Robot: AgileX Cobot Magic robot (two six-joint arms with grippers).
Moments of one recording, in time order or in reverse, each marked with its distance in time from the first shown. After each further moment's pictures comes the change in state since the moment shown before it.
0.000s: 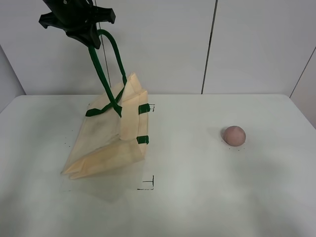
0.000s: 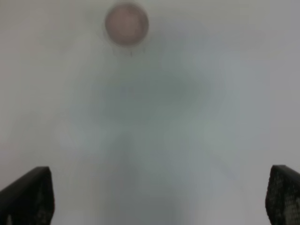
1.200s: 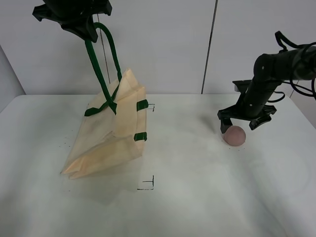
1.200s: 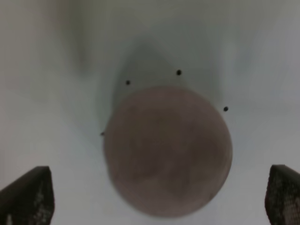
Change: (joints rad) left arm 0.000 -0.035 0.000 0.000 0.000 0.005; right arm 0.071 1.775 -0.922 0.029 -0.227 -0.056
